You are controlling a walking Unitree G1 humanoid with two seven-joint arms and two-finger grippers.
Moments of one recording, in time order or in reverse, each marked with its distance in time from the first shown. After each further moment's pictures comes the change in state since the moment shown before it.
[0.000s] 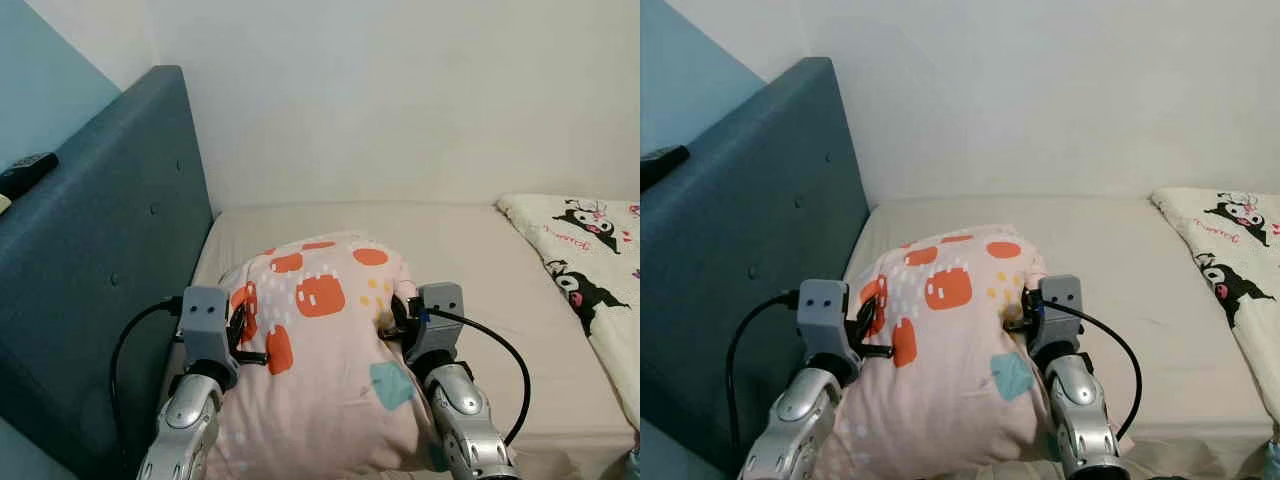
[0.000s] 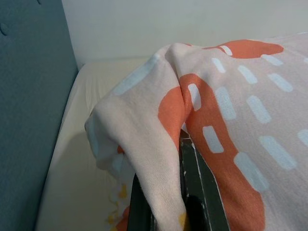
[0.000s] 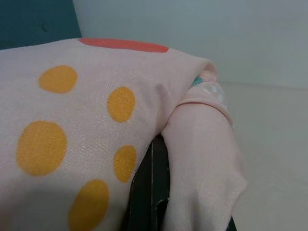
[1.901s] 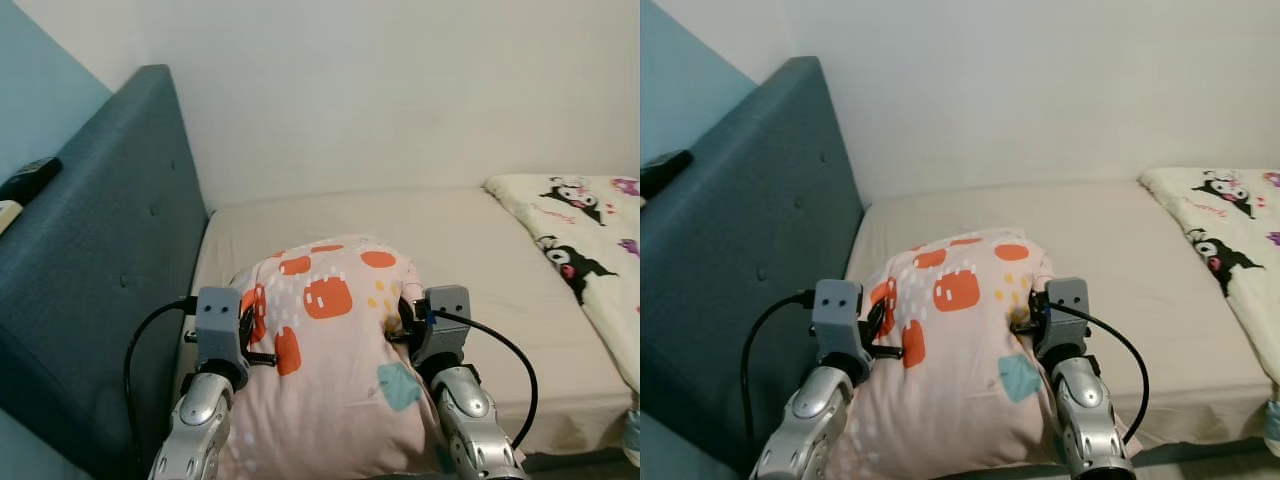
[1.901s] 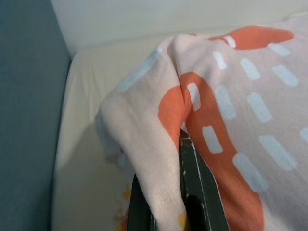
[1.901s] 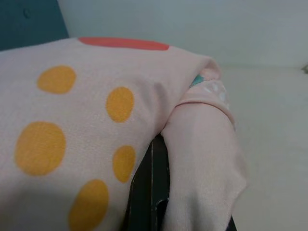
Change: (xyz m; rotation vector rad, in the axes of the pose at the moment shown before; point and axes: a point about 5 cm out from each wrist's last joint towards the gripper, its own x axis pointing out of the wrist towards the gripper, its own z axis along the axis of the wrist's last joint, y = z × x) left arm 0.011 -0.007 -0.013 0.057 0.067 0.027; right arm 0.001 -0.005 -0.006 -0.006 0.032 -0.010
